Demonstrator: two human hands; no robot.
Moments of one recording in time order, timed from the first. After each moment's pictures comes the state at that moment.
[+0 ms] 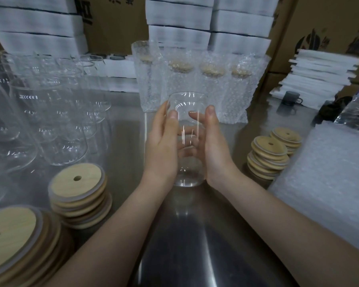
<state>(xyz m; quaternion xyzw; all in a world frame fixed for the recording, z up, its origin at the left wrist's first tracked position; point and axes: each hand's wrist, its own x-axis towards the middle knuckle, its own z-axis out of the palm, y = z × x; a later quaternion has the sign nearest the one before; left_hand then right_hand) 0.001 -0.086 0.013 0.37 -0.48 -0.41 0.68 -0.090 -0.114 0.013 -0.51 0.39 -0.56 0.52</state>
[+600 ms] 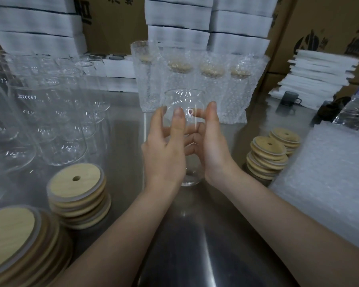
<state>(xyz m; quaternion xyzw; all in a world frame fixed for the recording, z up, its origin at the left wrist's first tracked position) -0.004 -0.078 0.010 0.50 -0.48 -0.28 0.67 -0.089 -0.114 0.019 -0.52 0.40 -0.55 0.51</state>
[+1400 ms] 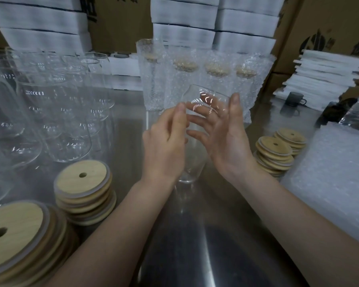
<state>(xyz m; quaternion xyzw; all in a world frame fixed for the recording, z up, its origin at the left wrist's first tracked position) 0.009 -0.081 0.019 0.47 -0.54 -0.23 0.66 -0.106 -0.107 0.033 -0.53 0.29 -0.59 0.54</state>
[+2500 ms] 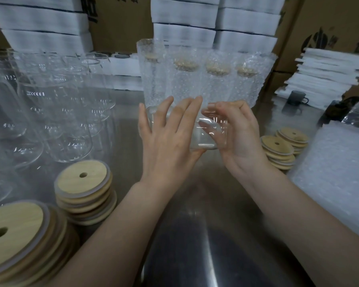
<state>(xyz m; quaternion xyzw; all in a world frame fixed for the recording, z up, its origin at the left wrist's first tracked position) 0.014 -0.089 0.001 0.51 -0.70 0.22 0.45 -0.114 -0.112 0.035 -0.44 0.29 -0.67 0.52</state>
